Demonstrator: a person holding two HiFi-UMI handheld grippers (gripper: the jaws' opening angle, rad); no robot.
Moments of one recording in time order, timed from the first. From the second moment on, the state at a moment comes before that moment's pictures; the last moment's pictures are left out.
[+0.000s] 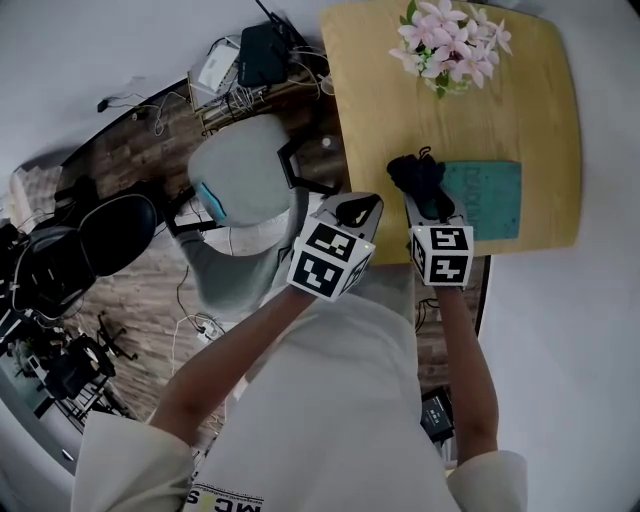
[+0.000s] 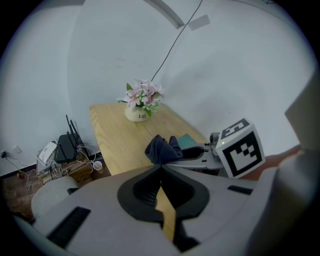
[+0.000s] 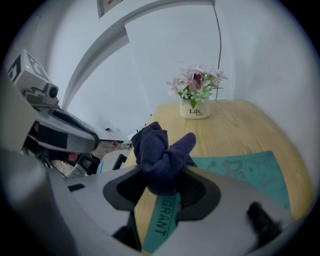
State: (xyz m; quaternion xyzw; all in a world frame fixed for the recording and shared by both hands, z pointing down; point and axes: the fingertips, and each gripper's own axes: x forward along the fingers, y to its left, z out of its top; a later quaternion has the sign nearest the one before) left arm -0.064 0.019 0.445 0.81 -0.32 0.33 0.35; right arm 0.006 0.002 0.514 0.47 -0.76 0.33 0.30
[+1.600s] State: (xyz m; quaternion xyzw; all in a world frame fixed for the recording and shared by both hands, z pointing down) left arm -0.054 0.013 0.241 0.90 -0.36 0.19 0.15; right arm 0.184 0.108 0.259 0.68 -0.71 0.16 0.08
